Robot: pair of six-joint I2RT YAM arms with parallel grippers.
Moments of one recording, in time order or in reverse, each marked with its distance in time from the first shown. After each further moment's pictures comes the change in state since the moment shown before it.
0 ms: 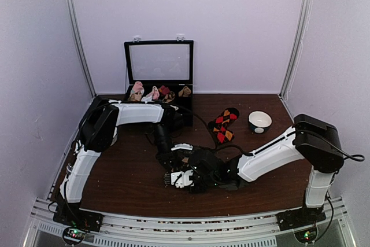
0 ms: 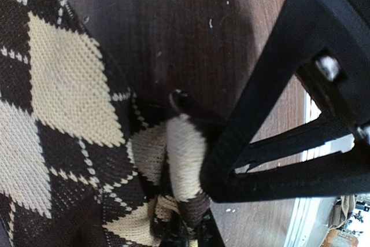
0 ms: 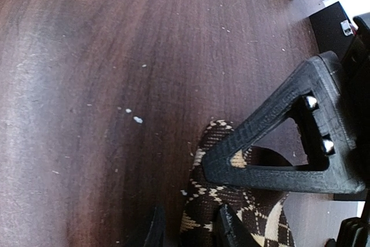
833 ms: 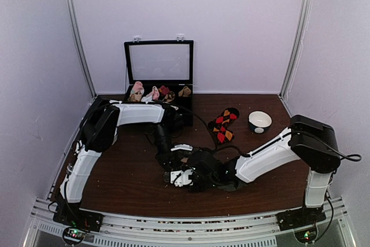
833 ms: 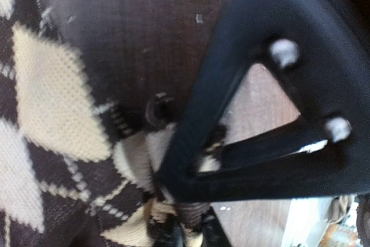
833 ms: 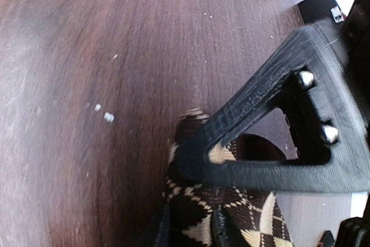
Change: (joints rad) left arm 0.000 0.011 0.011 -0.027 0.010 0.025; right arm 0.000 0.033 0.005 0.029 0.070 0.005
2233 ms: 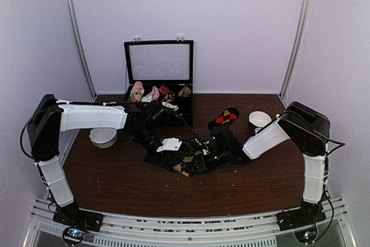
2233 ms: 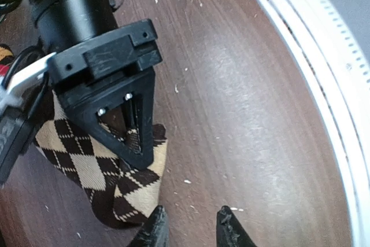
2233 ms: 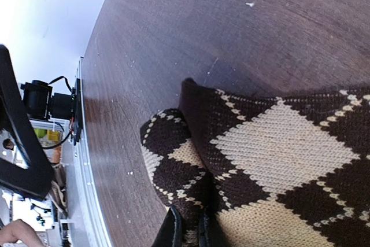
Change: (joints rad) left arm -0.034 -0.587 -0.607 0.666 -0.051 0.111; right arm -0.370 0.095 -0.005 0.109 -0.853 1.230
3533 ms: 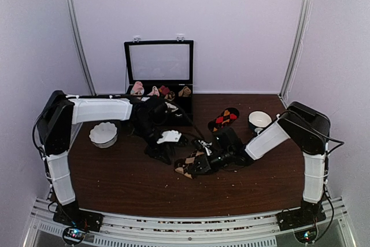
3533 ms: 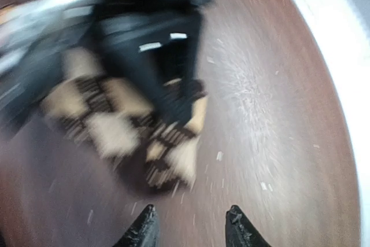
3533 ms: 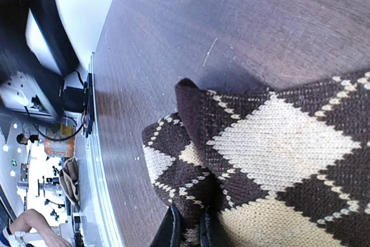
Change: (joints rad) left arm 0.056 0.128 0.143 -0.100 -0.037 0.031; right arm -0.028 0.003 -0.046 0.042 -0.089 0.037
